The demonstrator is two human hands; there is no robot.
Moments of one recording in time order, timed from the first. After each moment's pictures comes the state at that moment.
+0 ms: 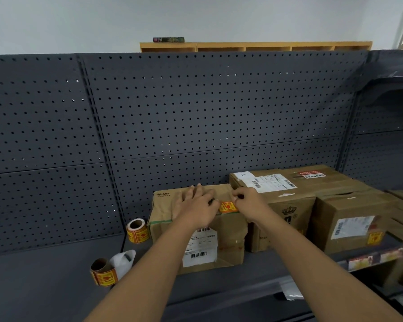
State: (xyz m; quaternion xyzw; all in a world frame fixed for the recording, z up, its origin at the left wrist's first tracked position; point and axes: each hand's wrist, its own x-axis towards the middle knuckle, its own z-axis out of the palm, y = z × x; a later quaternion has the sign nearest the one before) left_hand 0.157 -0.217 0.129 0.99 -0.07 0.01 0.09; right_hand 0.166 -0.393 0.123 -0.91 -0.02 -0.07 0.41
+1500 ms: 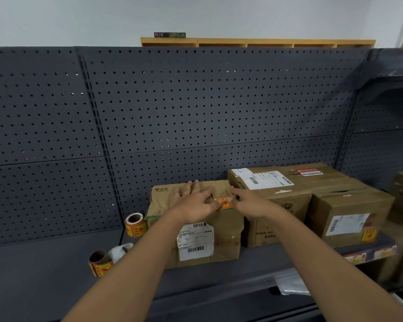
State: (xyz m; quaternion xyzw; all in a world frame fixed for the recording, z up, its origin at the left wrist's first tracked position) left_hand 0.144 -0.210 0.139 0.99 -0.11 -0.05 0.11; right_hand 0.148 -0.406 0.141 -0.94 -0.08 0.08 0.33
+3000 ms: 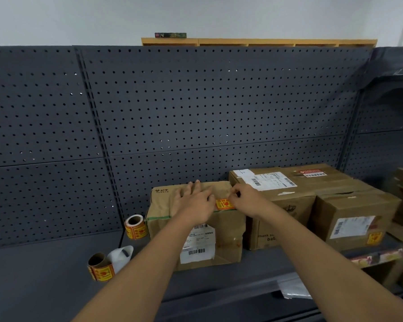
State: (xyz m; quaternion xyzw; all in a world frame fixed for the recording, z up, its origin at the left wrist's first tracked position) left_hand 0.159 -0.219 0.128 0.99 -0.07 0.02 0.09; right_hand 0.168 -0.399 0.134 -0.94 -0.08 -0.02 0.33
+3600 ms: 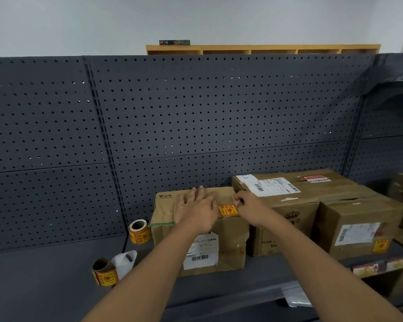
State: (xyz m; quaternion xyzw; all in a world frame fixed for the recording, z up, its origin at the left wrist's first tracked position) left_hand 0.155 -0.219 0.121 0.99 -0.07 0.05 0.09; right_hand 0.170 -0.403 0.121 -0.94 -0.07 -0.03 0.34
